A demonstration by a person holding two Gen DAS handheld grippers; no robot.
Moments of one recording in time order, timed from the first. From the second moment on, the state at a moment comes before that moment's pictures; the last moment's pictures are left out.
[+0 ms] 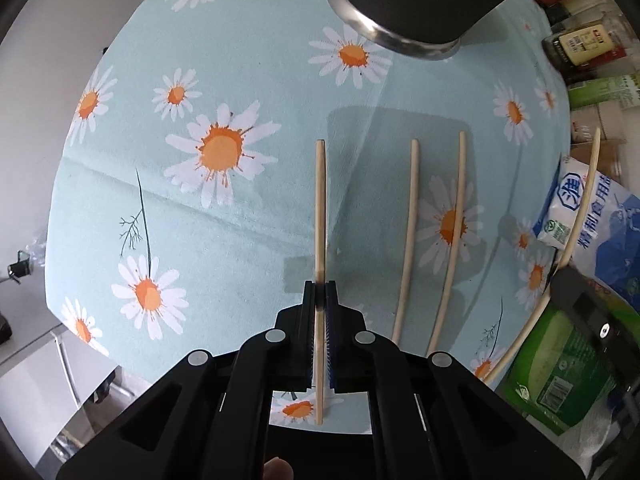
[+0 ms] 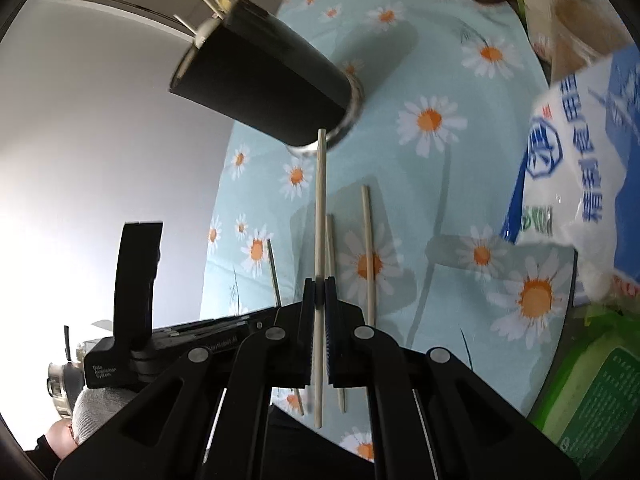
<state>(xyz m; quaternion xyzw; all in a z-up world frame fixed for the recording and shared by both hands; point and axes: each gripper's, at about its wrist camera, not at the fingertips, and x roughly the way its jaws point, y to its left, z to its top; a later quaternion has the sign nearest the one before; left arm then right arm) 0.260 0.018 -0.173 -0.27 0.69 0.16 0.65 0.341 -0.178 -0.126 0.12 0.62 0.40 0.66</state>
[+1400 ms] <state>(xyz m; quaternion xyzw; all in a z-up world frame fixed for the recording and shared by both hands) 0.231 0.089 -0.042 -0.12 0.46 -0.09 0.87 0.281 -0.069 -0.055 0.07 0.48 0.32 0.82</state>
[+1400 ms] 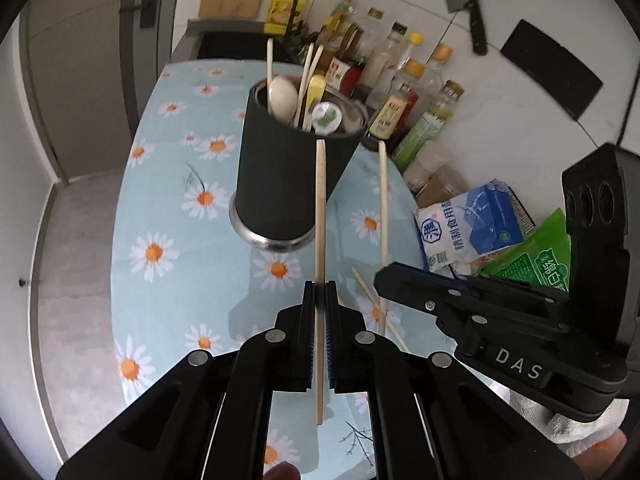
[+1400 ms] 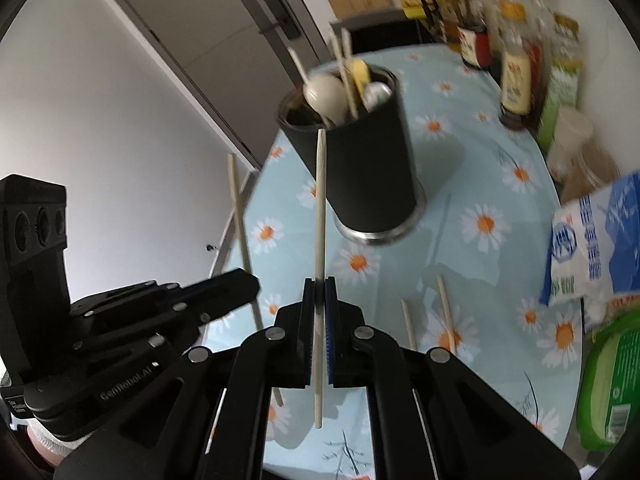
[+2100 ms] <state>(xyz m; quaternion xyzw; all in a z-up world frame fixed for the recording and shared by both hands) 0.256 0.105 0.029 -0.11 0.32 -0.14 0.93 0.302 -0.057 0.020 0.07 0.34 0.36 0.87</state>
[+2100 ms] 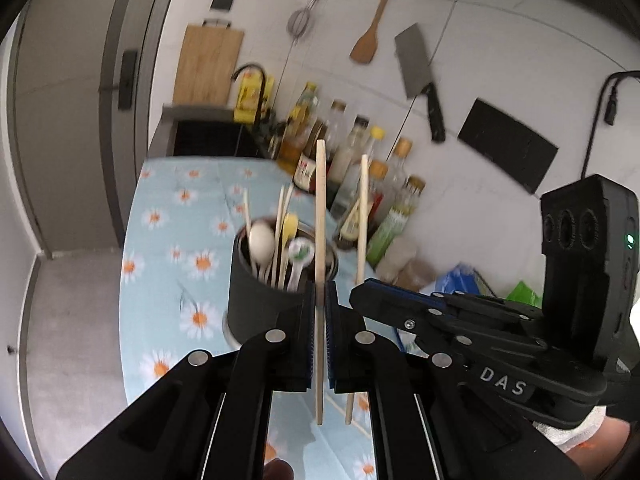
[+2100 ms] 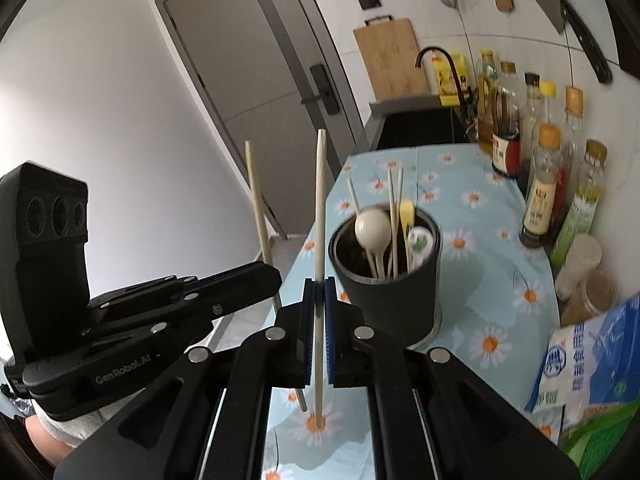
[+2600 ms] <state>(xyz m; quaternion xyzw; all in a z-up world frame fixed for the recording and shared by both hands) 0.287 0.113 0.063 -0.09 0.24 -0.14 0.96 0.329 -0.068 0.058 0.08 0.20 0.35 0.91</state>
